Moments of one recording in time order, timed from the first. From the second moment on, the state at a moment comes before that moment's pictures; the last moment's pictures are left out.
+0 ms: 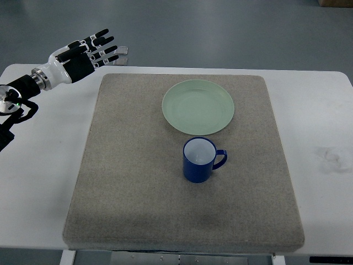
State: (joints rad) left arm -0.90 0.43 -0.73 -0.55 -0.15 -0.61 0.18; right arm 0.01 0.00 0.04 0.11 -0.03 0.14 0.23
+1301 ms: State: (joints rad) left arm -0.76 0.53 -0.80 -0.77 0.53 -0.61 -0.12; right arm 0.01 0.00 0.04 0.11 -0.03 0.14 0.23
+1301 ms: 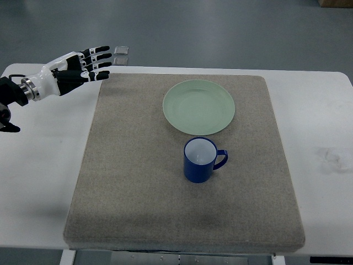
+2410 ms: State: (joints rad) left arm -0.52 0.40 -0.85 -1.14 0.89 -0.61 -0.16; right arm 0.01 0.00 0.04 0.11 -0.03 0.14 0.23
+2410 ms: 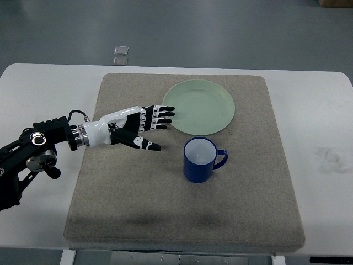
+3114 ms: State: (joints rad) left arm -0.52 0.23 -0.83 -1.12 1.01 -0.61 -0.16; right arm 0.01 0.00 0.04 0.11 -0.03 0.14 0.23
